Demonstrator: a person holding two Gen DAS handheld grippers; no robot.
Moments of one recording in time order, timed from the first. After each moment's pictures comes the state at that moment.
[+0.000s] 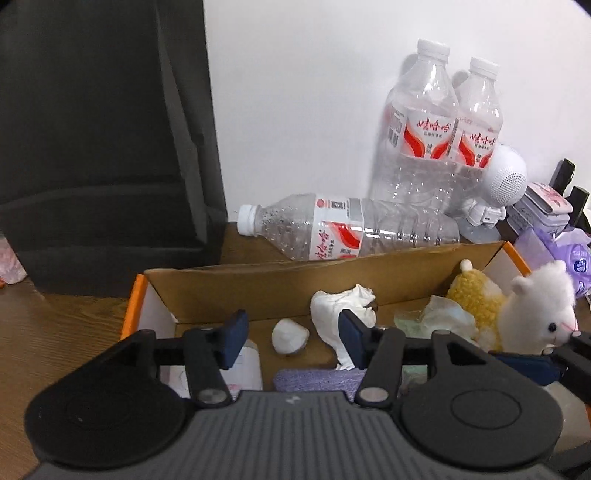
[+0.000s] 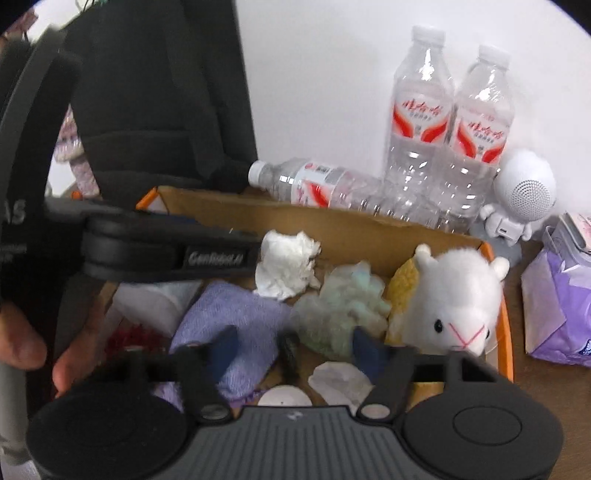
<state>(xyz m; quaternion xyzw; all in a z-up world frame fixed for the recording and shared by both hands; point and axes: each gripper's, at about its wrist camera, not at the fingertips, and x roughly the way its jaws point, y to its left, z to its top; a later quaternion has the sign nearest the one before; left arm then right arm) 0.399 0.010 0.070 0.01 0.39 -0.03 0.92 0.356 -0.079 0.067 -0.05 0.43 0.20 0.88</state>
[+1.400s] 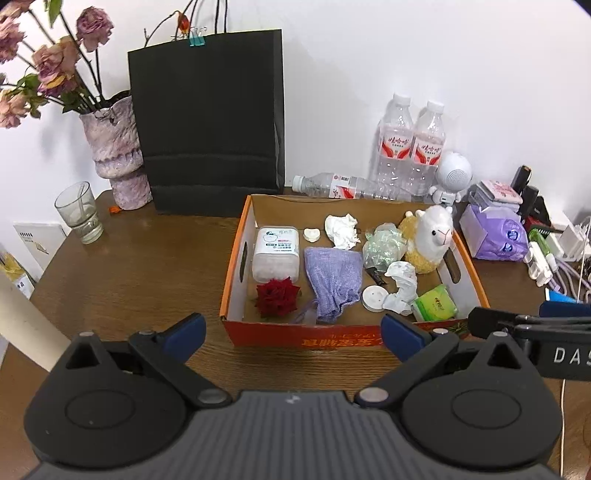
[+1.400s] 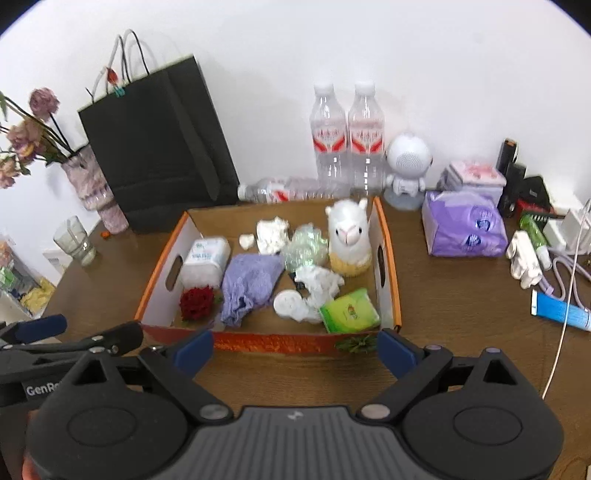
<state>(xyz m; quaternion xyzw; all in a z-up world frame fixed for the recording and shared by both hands) 0.171 0.013 0.181 -0.02 0.40 0.04 0.92 0.196 -0.155 0.186 0.03 0.43 0.13 0.89</state>
